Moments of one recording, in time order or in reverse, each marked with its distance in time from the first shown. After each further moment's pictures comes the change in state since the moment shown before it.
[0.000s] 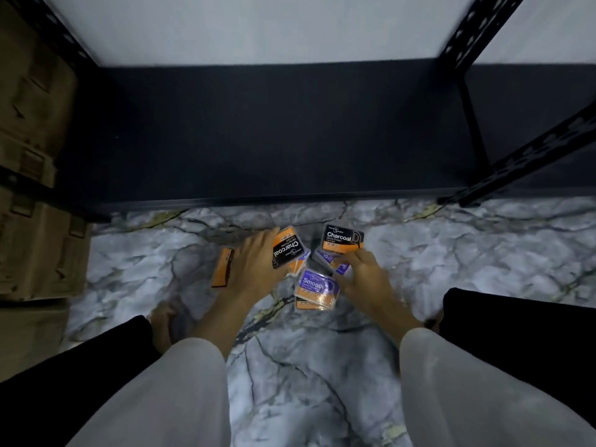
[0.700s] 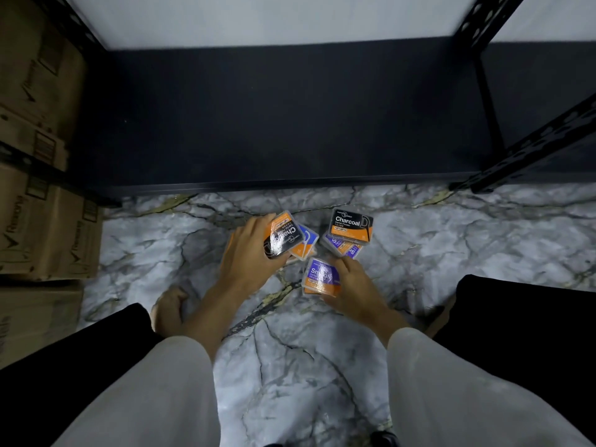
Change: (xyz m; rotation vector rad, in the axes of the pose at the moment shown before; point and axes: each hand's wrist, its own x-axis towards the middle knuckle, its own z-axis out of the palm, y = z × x) left_hand -0.023 -0.019 -0.006 -0.223 0.170 0.028; right_hand -0.023 -0.003 0.044 0.008 -0.142 -0.099
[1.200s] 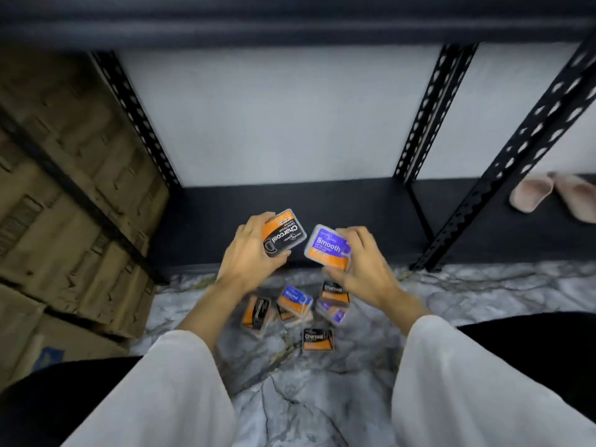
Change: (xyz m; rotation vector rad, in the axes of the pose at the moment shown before) left_hand -0.055 0.137 -0.170 0.009 0.293 0.218; right_hand -0.086 -0.131 -0.203 0.017 0.544 -0.360
